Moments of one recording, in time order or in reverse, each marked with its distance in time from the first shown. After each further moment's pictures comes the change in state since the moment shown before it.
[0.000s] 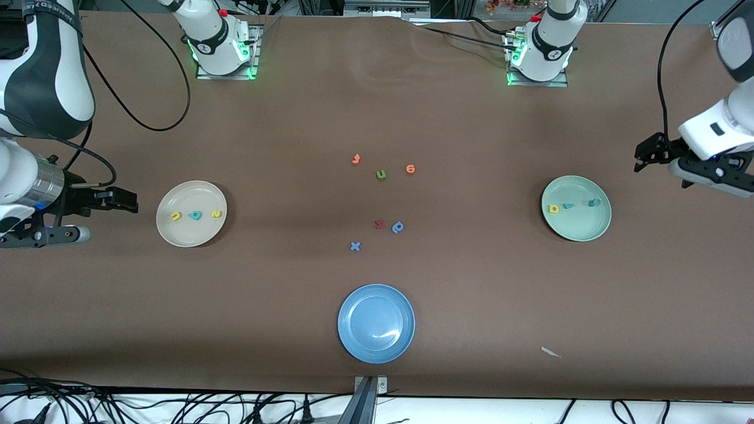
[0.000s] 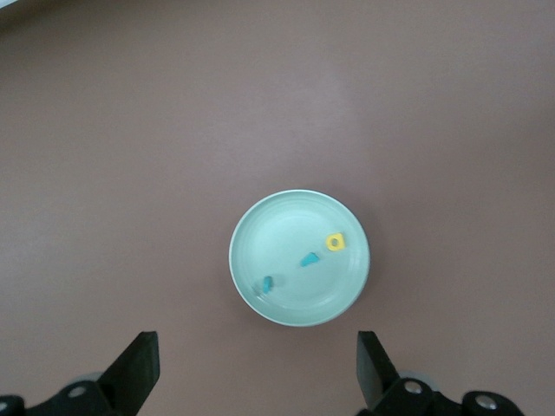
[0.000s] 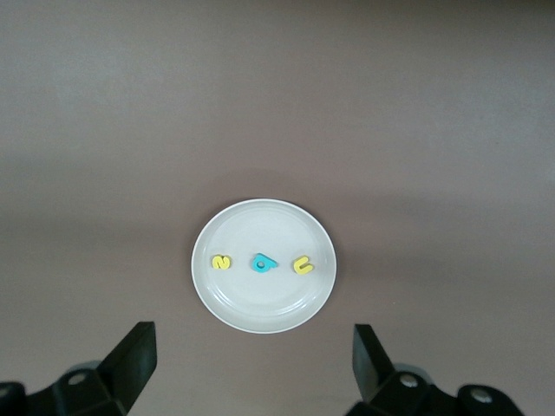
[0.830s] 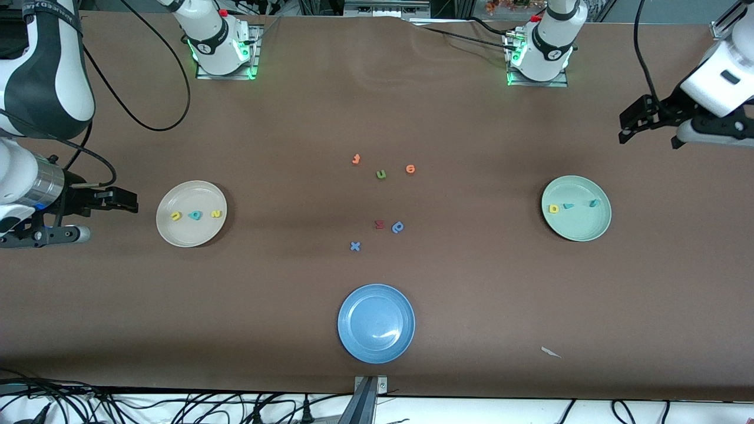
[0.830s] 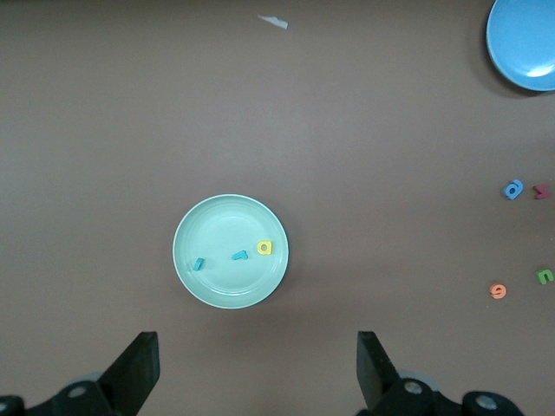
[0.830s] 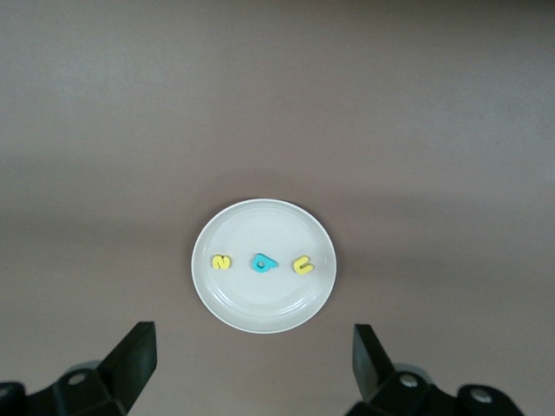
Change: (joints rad) left arm -0.004 -0.067 -0.107 0.146 -0.051 -0.167 -0.389; right arm 0.000 0.000 0.000 0.000 0.000 0.000 0.000
